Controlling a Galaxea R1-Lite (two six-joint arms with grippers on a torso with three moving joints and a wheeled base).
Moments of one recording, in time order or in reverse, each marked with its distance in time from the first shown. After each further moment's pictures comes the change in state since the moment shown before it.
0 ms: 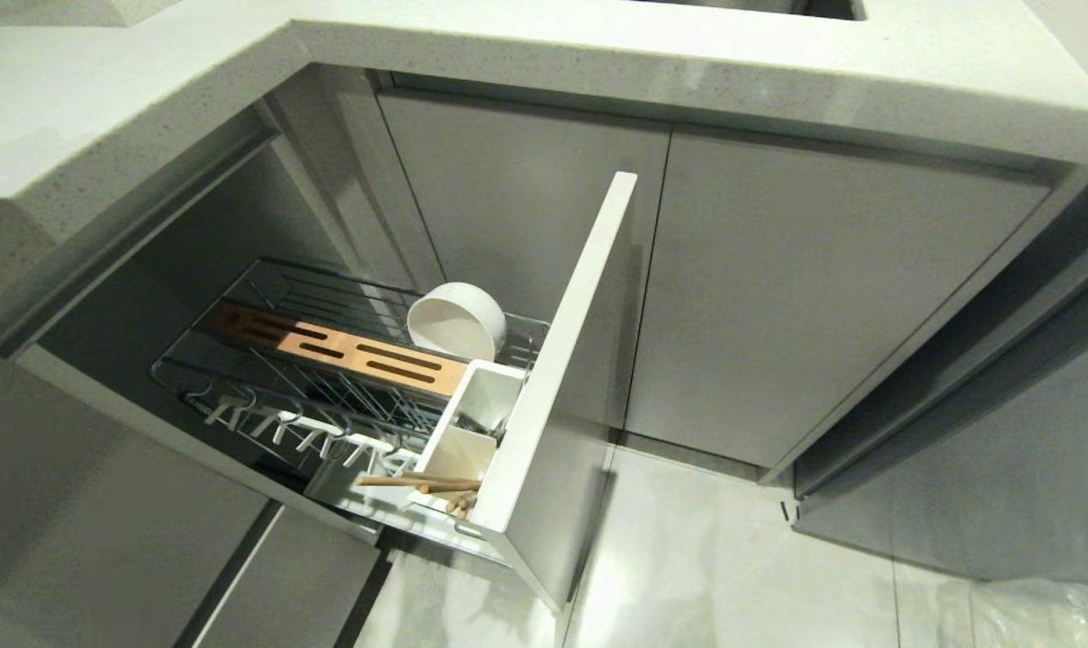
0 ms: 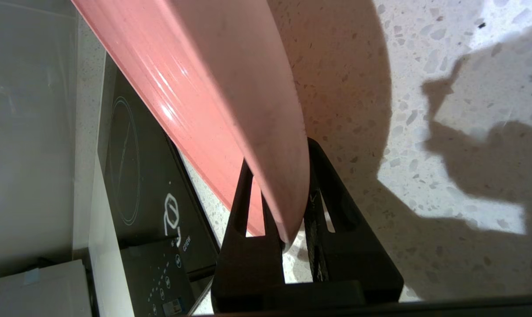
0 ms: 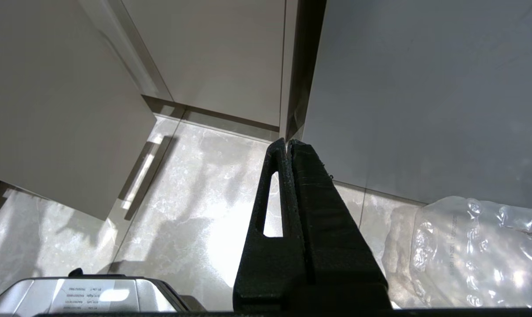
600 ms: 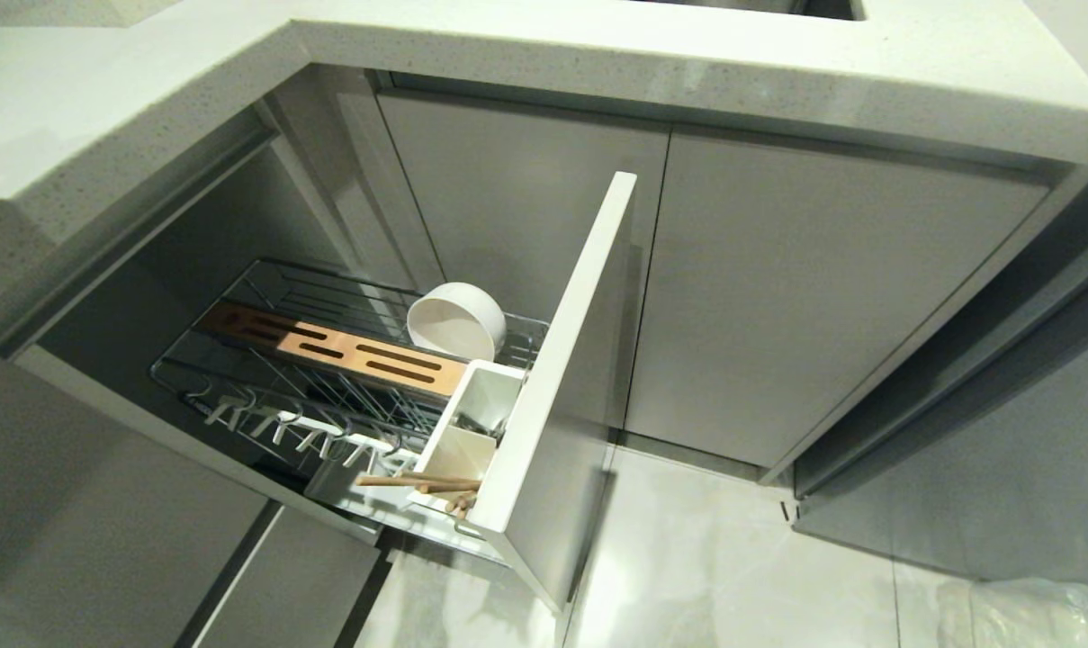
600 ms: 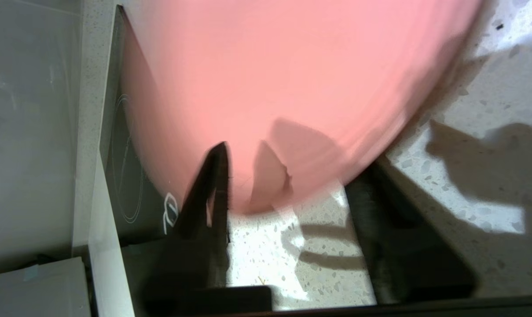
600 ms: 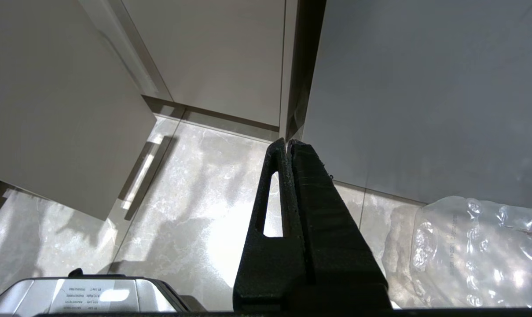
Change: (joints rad) left arm 0.012 -0.005 0.002 -0.007 0.000 -0.003; right arm 0.000 0.000 0.000 0.000 0.000 0.000
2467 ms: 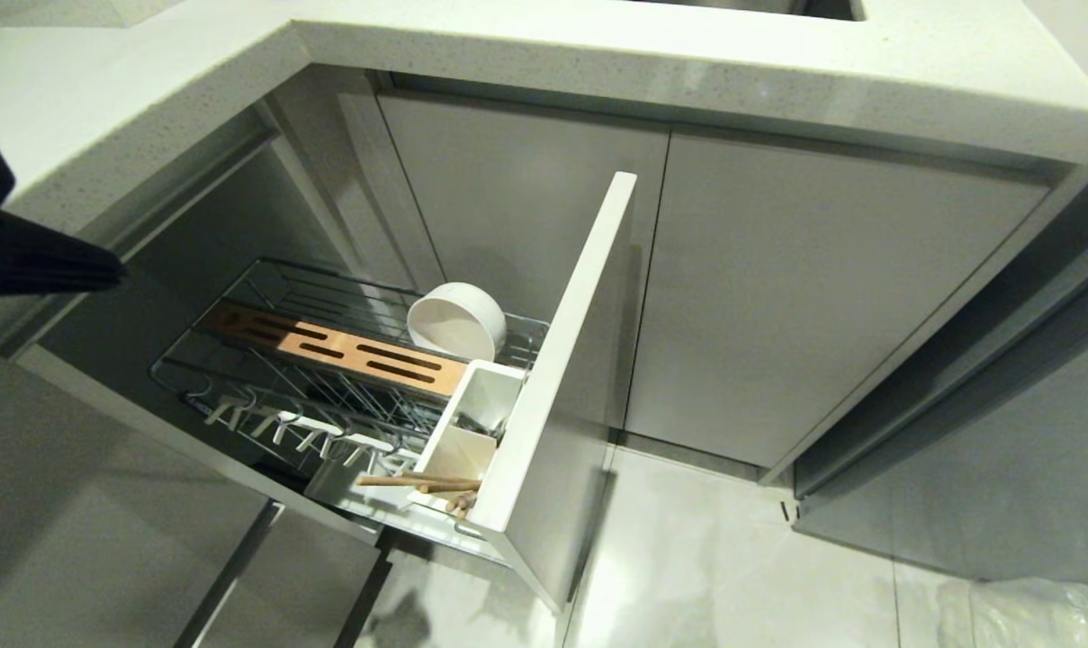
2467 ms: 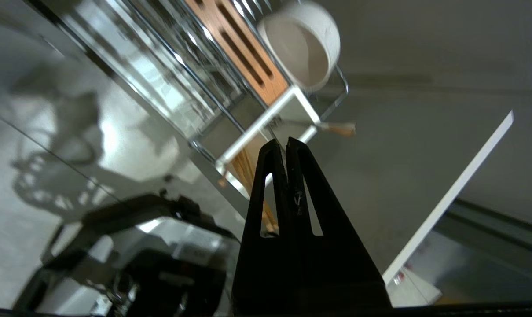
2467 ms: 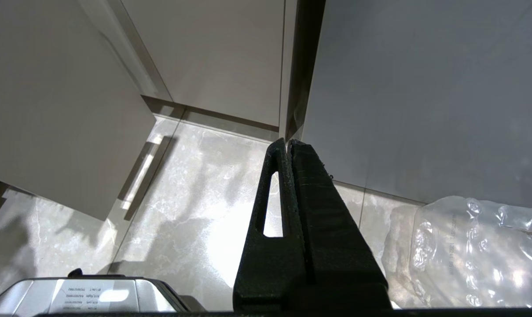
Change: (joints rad) left arm -0.431 -0.204 0.237 -0.134 -0.752 -1.028; right arm 0.000 0.000 0.000 0.000 0.000 0.000
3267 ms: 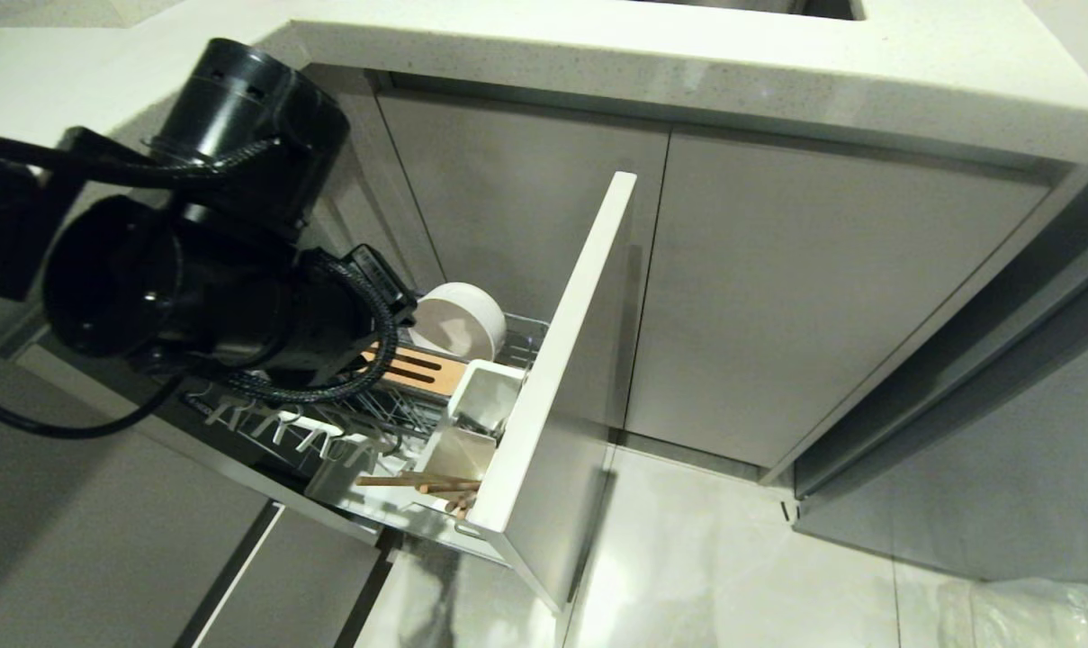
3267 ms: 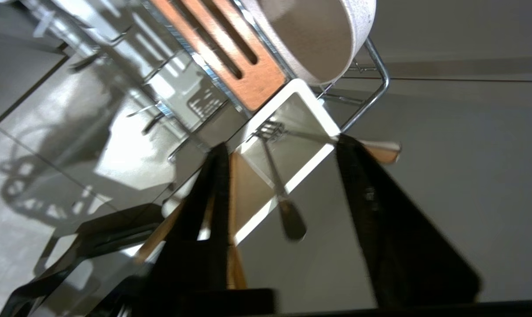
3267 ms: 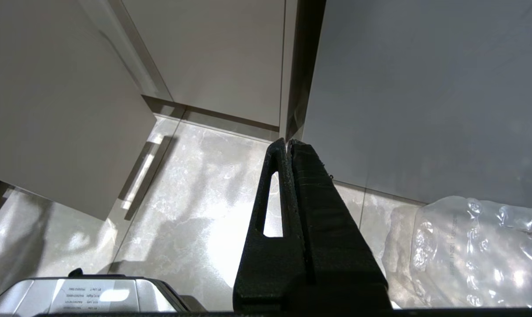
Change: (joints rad) left arm -0.170 0.303 0.242 -0.402 0.179 -0.088; right arm 0.000 0.000 0.000 0.000 0.000 0.000
